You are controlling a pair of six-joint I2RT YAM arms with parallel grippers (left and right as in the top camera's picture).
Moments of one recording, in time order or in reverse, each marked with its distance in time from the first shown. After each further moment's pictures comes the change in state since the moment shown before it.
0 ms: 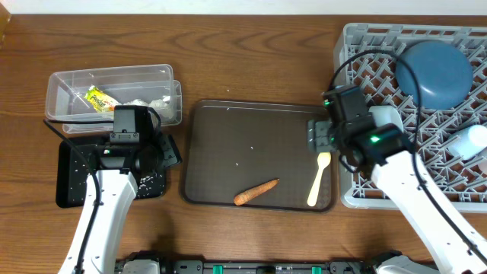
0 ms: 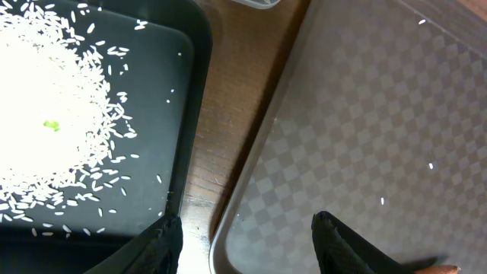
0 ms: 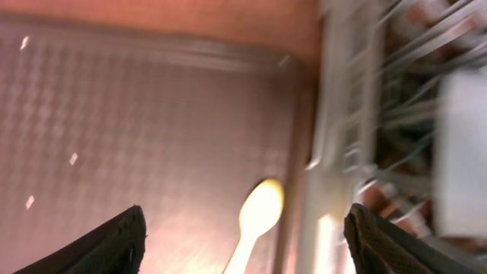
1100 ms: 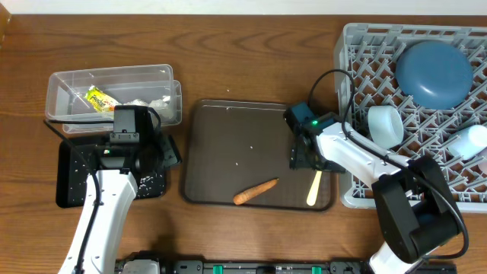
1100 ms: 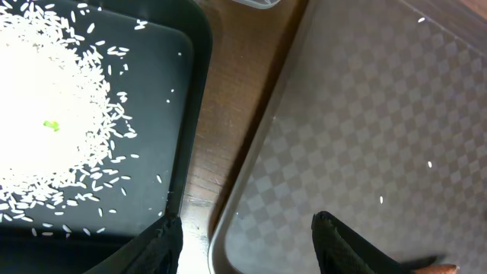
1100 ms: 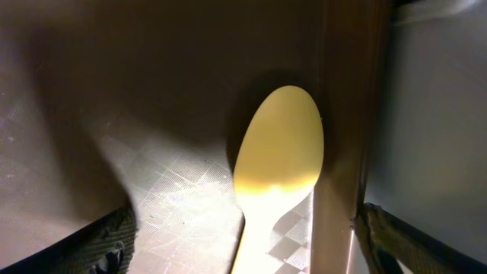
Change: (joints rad) left arm 0.000 0.000 0.000 0.000 0.000 0.000; right arm 0.078 0.448 0.002 -0.055 0.068 0.326
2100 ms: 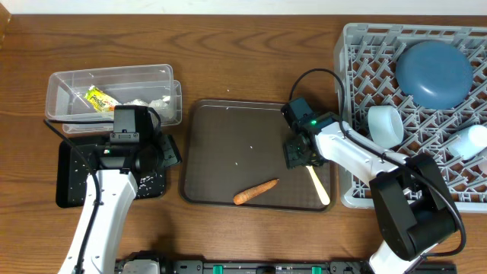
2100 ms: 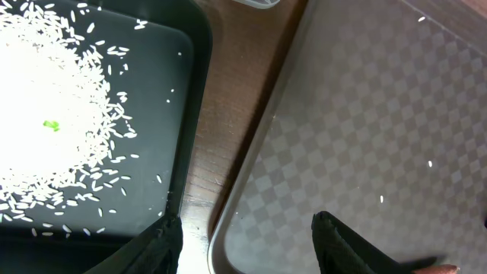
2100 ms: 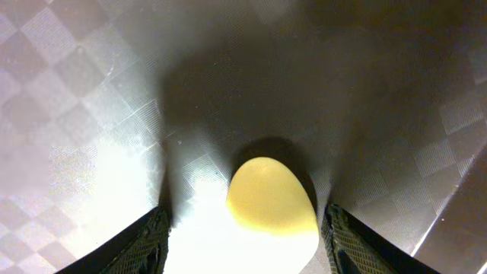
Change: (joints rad) left arm 0.000 0.001 0.000 0.000 0.000 0.000; right arm -0.001 0.014 0.002 0.125 -0.148 -0.330
